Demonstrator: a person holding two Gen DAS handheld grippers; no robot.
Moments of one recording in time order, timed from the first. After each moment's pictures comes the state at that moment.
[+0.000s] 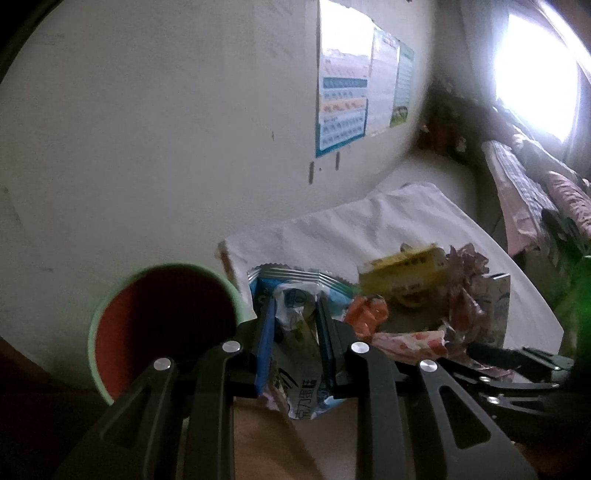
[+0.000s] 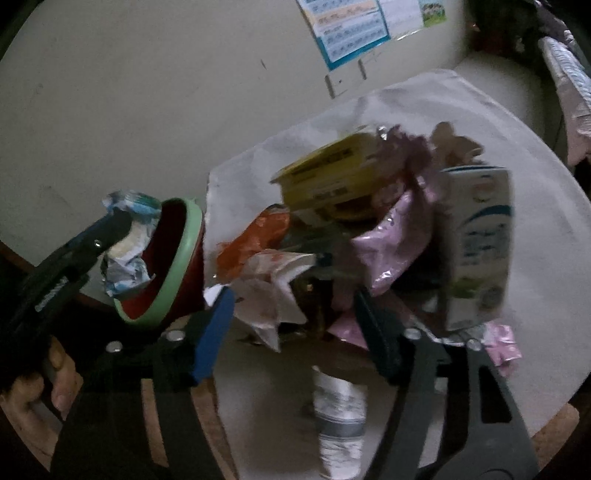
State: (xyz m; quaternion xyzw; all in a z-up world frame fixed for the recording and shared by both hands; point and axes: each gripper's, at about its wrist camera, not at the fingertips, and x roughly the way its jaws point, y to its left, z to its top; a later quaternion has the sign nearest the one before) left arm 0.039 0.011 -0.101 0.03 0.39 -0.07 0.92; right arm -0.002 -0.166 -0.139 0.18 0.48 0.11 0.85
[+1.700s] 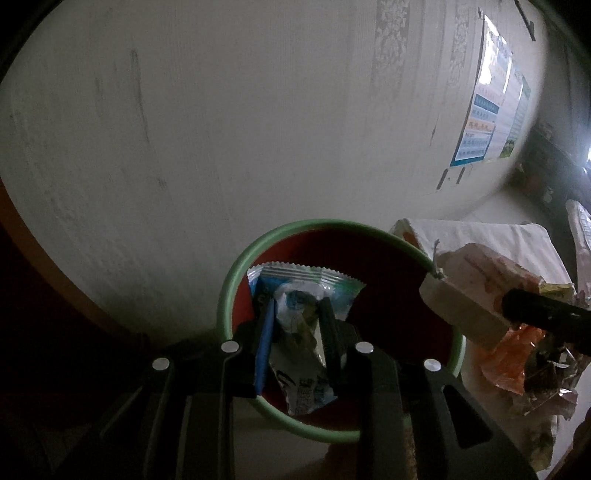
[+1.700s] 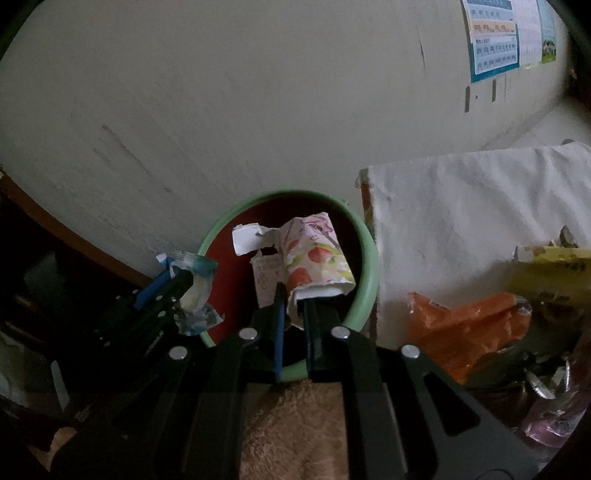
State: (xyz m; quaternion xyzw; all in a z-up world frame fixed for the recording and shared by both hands) left arm 0.047 0.196 -0.151 -0.05 0.41 0.10 0.90; right arm 0.088 0.020 -0.107 0.11 0.50 0.25 0.82
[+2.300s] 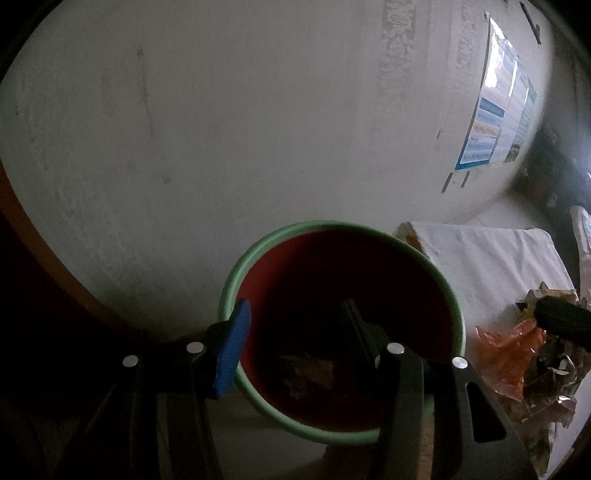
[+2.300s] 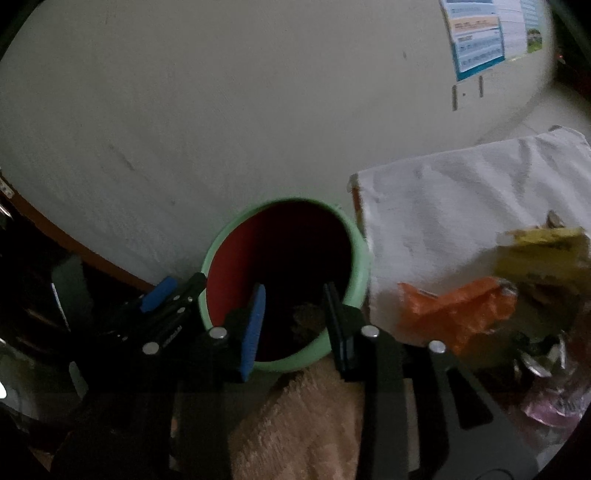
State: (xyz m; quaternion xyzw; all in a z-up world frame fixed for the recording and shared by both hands) left arm 0.049 0.191 -0.151 -0.05 0.41 0.11 0.90; right arm 0.066 -0.011 -0.094 0.15 0.48 0.24 0.83
